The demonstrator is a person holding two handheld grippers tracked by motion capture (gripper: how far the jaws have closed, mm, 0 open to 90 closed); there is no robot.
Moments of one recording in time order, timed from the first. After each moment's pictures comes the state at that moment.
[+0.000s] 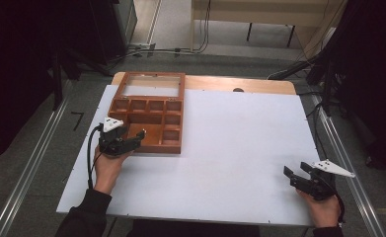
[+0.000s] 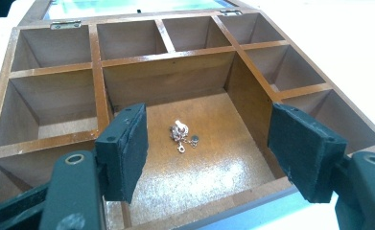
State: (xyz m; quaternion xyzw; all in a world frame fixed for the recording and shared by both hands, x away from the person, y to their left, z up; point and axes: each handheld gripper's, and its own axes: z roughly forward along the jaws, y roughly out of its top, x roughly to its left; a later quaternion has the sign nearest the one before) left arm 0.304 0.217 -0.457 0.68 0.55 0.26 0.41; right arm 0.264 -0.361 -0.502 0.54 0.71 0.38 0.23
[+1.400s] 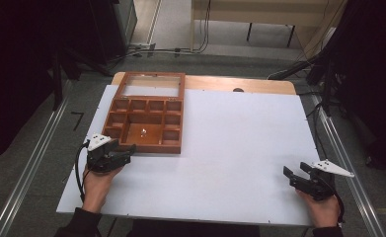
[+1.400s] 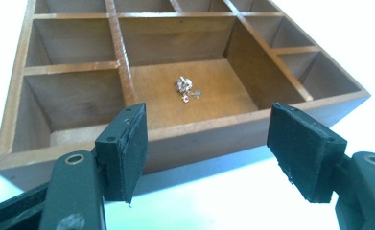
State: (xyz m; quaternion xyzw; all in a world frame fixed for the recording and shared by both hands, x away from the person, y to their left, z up) left arm 0.260 0.240 -0.475 0.67 0.56 0.24 0.43; right arm 0.265 -0.361 -0.502 0.54 0.71 0.38 0.23
